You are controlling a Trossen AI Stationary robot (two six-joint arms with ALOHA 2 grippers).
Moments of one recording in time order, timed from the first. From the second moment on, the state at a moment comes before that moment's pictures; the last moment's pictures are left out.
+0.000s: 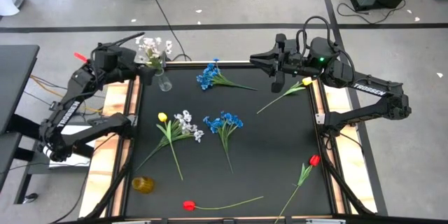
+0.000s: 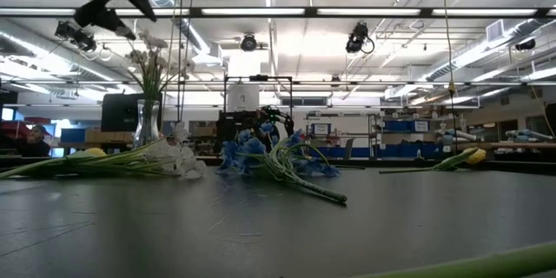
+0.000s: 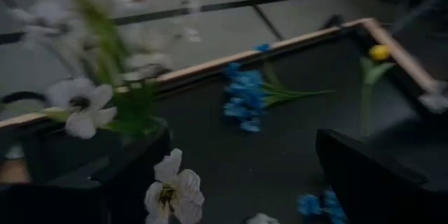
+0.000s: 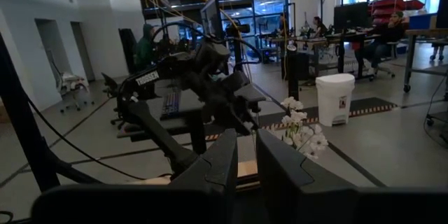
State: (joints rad) left arm 0.95 0.74 1.07 -0.91 0.15 -0.30; right arm -0.30 1.15 1.26 -0.04 -0.16 0.14
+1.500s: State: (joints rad) left arm 0.53 1.02 1.07 0.09 0.44 -0.24; right arm -0.30 1.15 1.26 -0.04 -0.16 0.14
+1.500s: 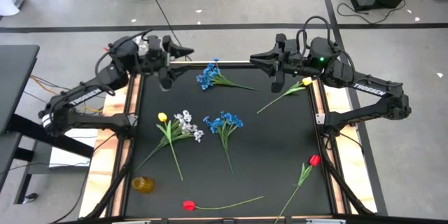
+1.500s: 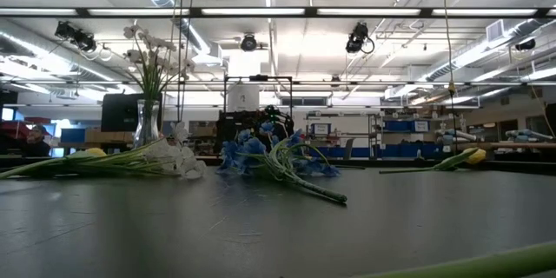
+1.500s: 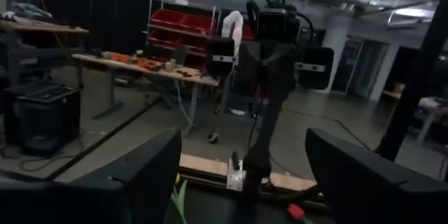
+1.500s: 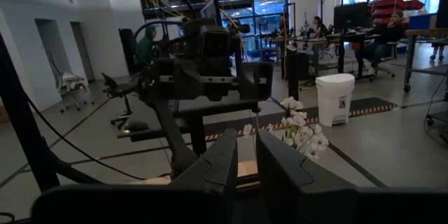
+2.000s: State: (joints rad) left arm 0.34 1.11 1.07 0.22 0.43 -0.14; right arm -0.30 1.15 1.26 -0.03 -0.16 0.14
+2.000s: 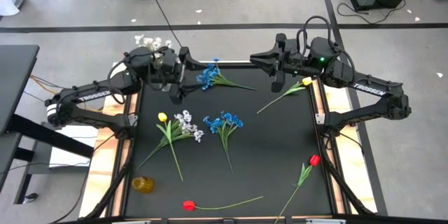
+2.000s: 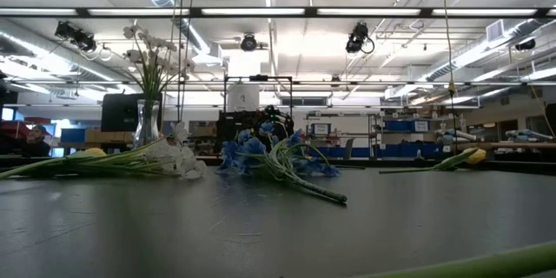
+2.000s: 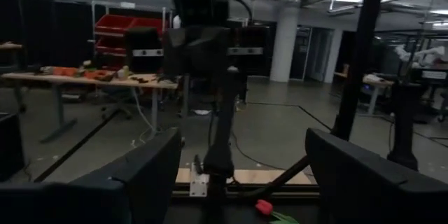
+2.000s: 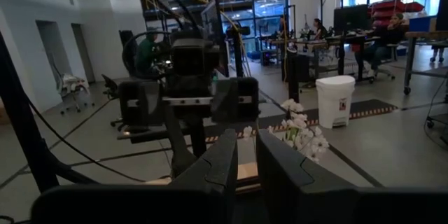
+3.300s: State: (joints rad) left arm 0.34 1.11 1.07 -0.07 0.33 -0.21; right arm -0.55 1.59 1.26 -1.21 0.14 1.63
